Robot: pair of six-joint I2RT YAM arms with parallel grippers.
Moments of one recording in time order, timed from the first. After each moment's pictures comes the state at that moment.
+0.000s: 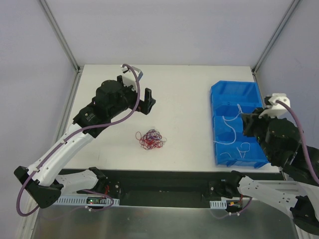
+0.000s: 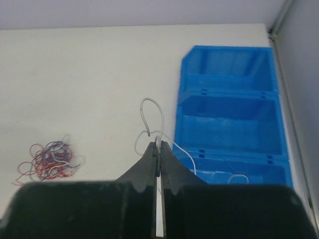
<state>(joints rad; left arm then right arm) -0.67 1.10 1.24 -0.48 -0.03 -0.13 0.90 0.71 1.40 -1.02 0.68 0.27</state>
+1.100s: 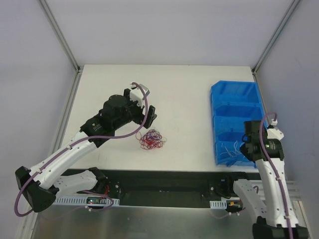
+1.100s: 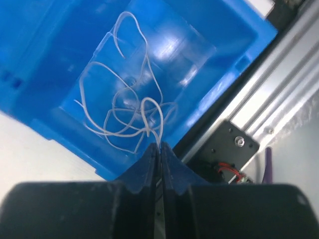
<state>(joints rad) -0.73 1.02 1.01 -0.34 -0.01 -0.04 0.17 0.72 0.92 -1.39 0.55 0.90</state>
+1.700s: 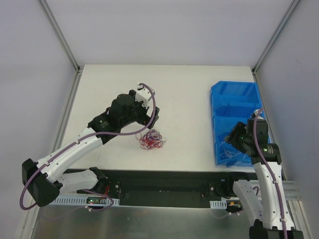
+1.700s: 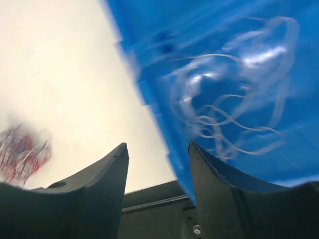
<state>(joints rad) -0.74 1.10 1.00 -0.33 -0.03 -0.02 -0.05 0.66 0.79 -1.06 0.05 0.55</state>
